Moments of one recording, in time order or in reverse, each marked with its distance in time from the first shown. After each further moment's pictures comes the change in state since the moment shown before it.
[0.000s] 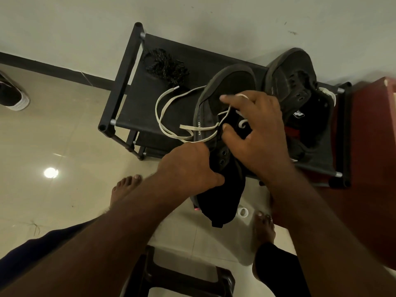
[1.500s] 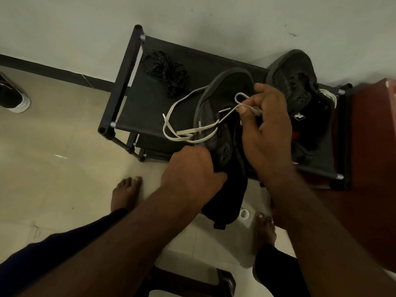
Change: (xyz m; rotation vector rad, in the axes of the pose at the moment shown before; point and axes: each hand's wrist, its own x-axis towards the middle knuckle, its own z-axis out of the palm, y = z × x) left_hand -0.011 0.015 0.006 -0.040 0.176 -0.113; right_hand 0.006 0.007 0.004 0.160 0.188 0.184
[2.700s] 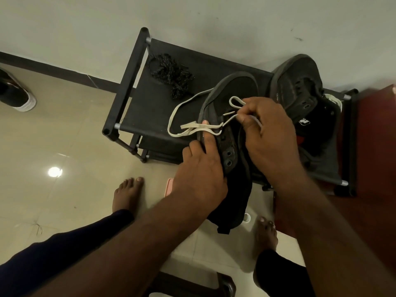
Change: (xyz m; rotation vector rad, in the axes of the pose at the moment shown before) left_hand 0.002 0.003 0.018 0.075 0.047 0.091; right_hand 0.007 -0.001 -0.006 -0.083 -0.186 -0.027
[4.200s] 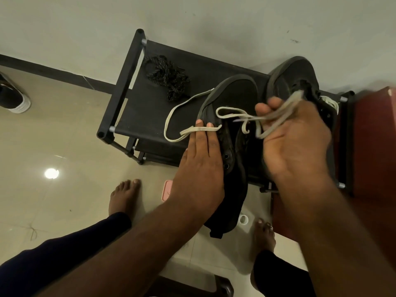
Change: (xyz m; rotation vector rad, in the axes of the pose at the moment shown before) left_hand 0.001 -0.003 0.005 0.008 0.078 0.127; right_hand 0.012 -0.037 -0.028 1.326 0.458 0.722
